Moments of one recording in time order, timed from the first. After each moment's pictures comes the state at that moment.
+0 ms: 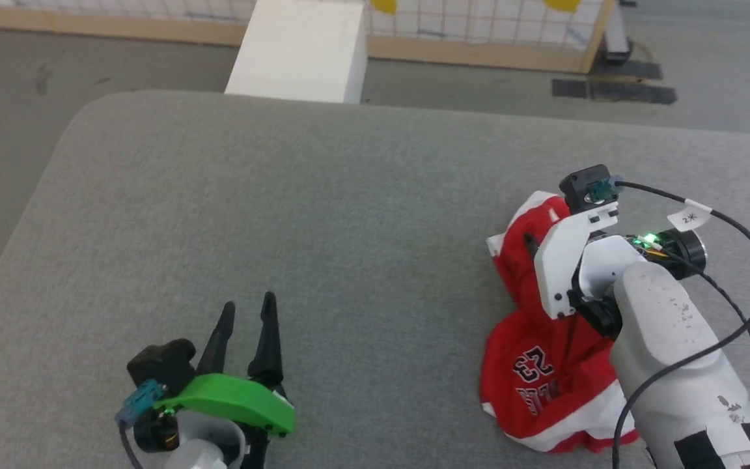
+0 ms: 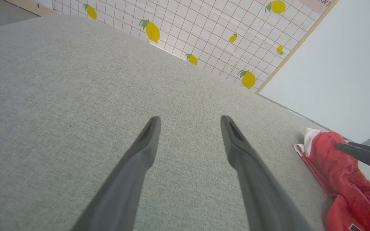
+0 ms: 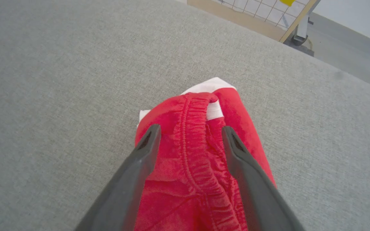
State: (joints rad) left arm -0.10 0.14 -0.27 0.21 -0.63 0.06 -0.26; right arm -0.64 -0.05 0.08 0.75 -0.02 0.13 0.36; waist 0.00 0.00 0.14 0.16
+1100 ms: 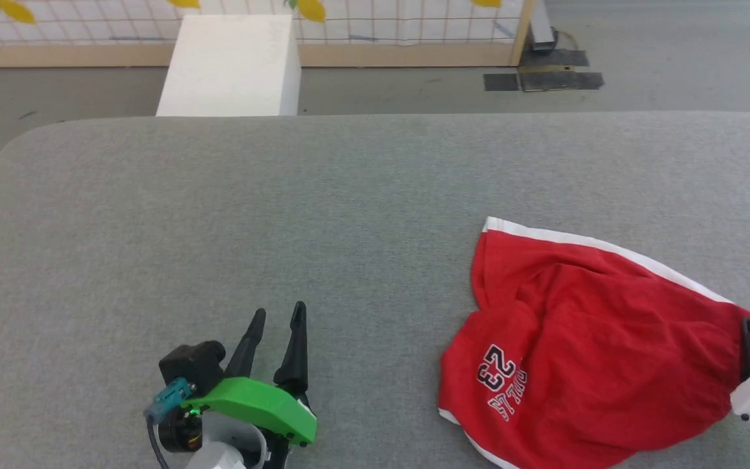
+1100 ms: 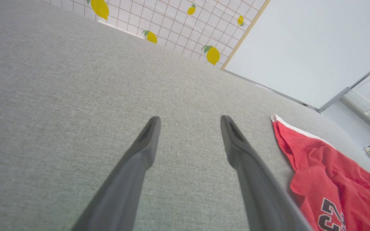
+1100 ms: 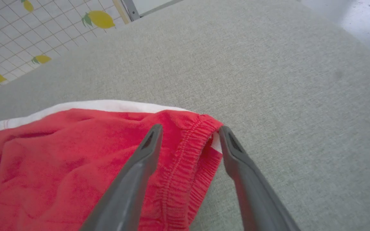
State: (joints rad) left arm -0.11 0.10 -0.31 0.26 -0.61 0.02 -0.24; right arm -0.16 -0.05 -0.54 0.29 0.18 0.13 0.27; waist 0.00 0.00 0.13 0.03
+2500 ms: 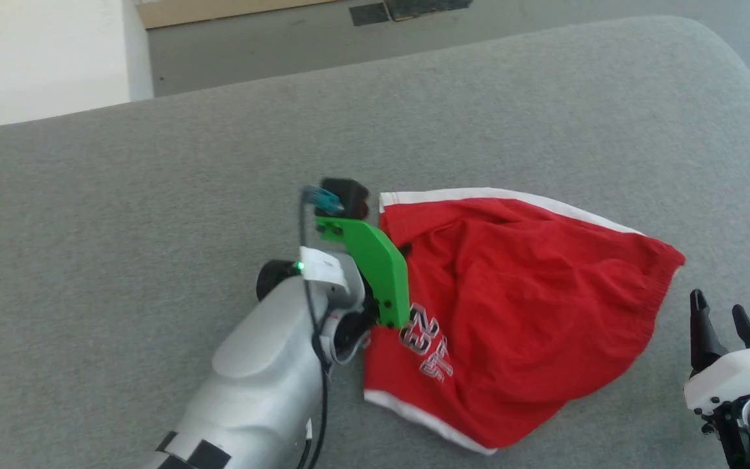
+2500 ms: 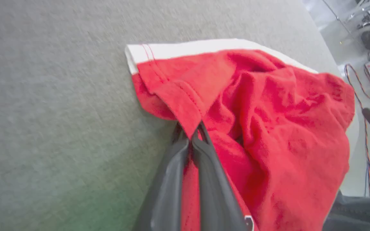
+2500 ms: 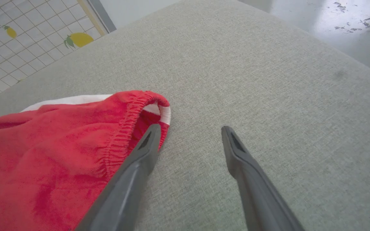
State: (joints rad) left arm -0.68 0.05 -0.67 0.60 -0.80 0.05 0.35; right arm -0.12 -0.05 -0.35 0.26 0.31 0.13 0.09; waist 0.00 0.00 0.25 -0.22
